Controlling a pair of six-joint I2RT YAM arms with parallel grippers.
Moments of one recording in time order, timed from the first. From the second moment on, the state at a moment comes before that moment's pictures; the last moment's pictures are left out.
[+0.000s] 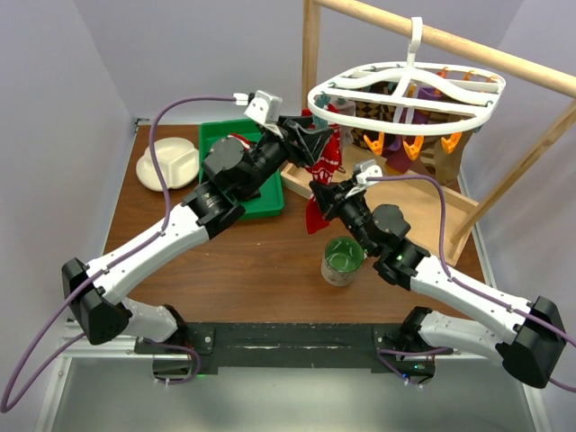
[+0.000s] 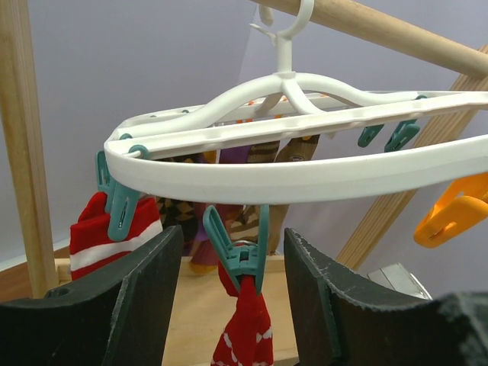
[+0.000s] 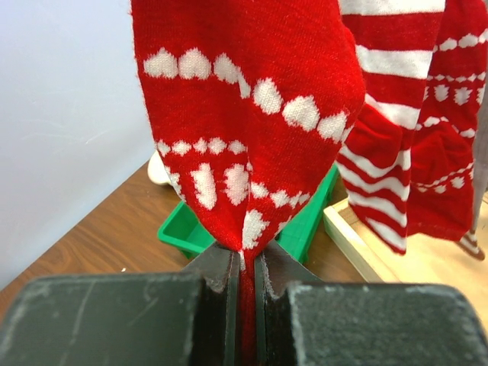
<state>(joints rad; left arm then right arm) -0.84 1.37 1.36 0.28 -0.08 -0.28 0.84 1.01 0.71 0.45 0.27 0.23</state>
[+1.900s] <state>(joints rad) -0.84 1.27 1.24 0.22 0.00 -0.26 0.84 1.02 0.70 0.41 0.19 0.25</state>
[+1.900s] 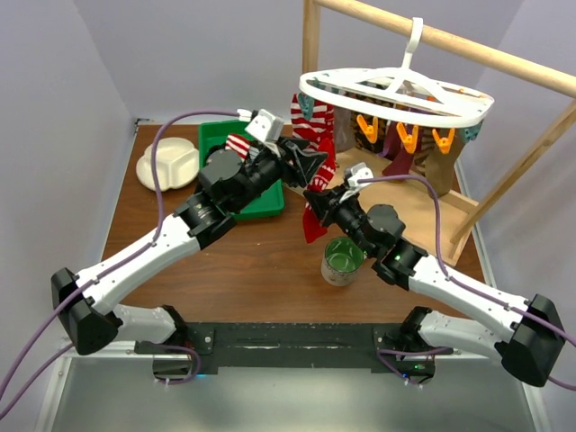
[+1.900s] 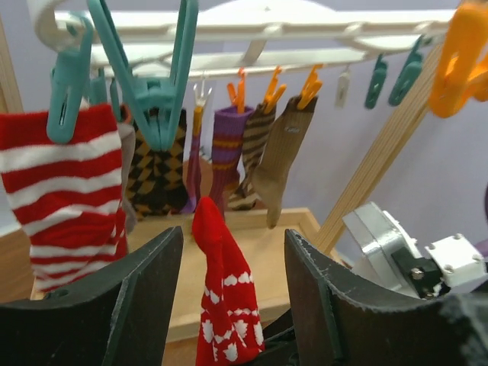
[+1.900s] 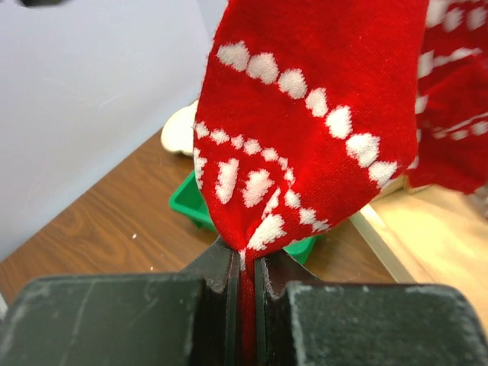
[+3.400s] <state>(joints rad) -0.59 1.36 1.15 0.21 -0.35 -0.31 0.84 0.89 0.69 0.27 0.27 0.29</state>
